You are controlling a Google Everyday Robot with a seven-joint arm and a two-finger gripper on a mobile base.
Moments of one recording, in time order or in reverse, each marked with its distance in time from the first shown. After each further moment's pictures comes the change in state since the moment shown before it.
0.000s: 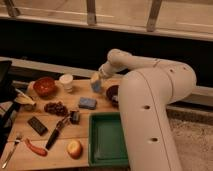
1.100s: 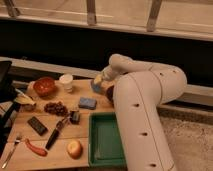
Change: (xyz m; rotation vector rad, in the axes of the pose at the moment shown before) arm 0.006 -0.046 0.029 0.021 -0.013 0.138
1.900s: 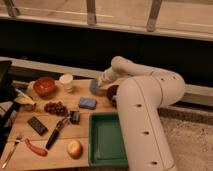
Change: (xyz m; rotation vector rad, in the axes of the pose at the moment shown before) arm 0.010 0.008 0.018 -0.080 0.037 0.013
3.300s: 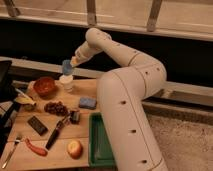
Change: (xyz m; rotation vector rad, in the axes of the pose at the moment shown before) arm -0.106 0.194 -0.056 -0.141 -0.059 -0.429
